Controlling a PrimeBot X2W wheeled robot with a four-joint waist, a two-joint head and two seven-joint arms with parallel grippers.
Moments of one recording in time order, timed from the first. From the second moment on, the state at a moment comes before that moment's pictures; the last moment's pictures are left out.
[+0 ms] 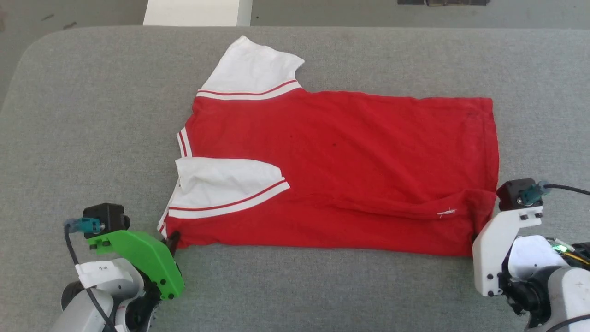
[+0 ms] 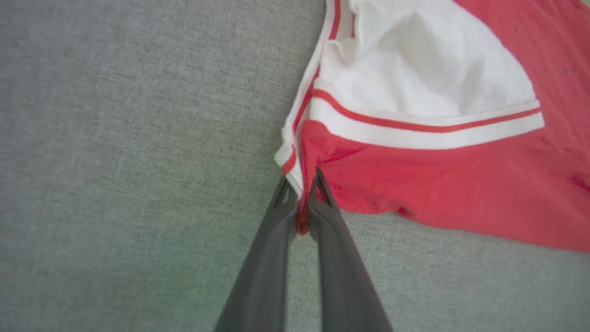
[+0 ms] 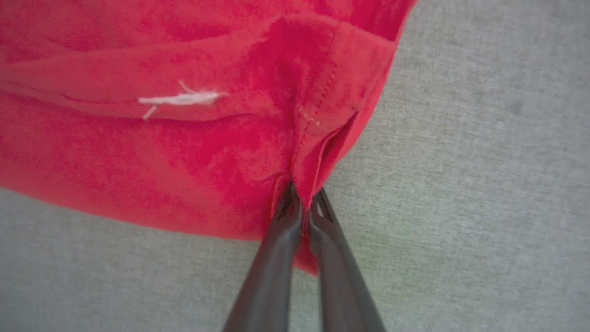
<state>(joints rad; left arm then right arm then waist) -0.13 0.49 -0.36 -0.04 -0.89 0.33 0.40 -0.13 -0.11 -0.07 -0.03 0.09 0.13 0.94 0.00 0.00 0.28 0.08</state>
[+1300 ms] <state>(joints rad) -0.05 0.53 -0.22 -0.20 -0.90 0.38 0.28 -0.04 -0.14 -0.26 -0.13 0.24 0.13 0.89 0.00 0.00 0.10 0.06</state>
